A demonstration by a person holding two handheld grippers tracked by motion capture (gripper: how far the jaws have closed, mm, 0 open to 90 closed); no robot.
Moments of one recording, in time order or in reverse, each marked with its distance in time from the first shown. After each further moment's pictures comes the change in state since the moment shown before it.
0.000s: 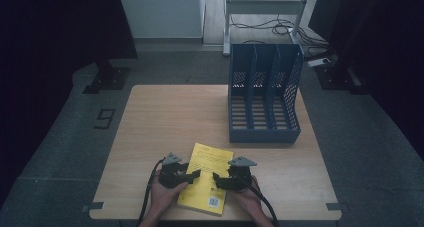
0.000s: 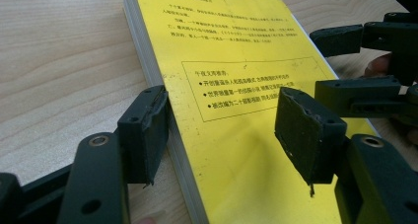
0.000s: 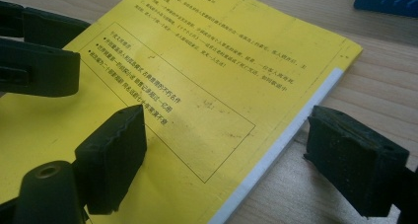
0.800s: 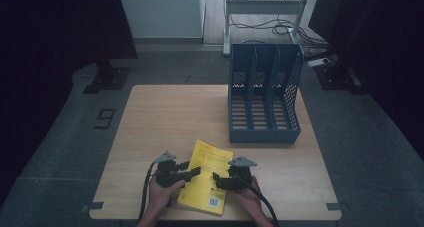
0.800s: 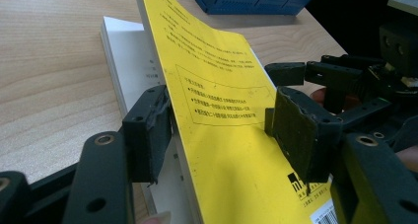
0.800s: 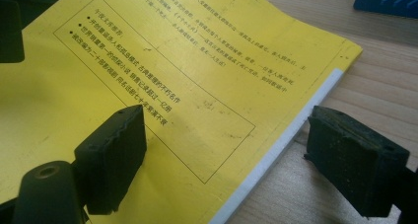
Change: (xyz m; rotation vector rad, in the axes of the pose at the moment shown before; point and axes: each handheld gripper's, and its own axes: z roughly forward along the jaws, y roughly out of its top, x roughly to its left) left arm 0.003 0.004 -0.013 -0.079 -0.134 -0.102; right arm 0.000 -0.001 0.000 -0.006 0.001 0.001
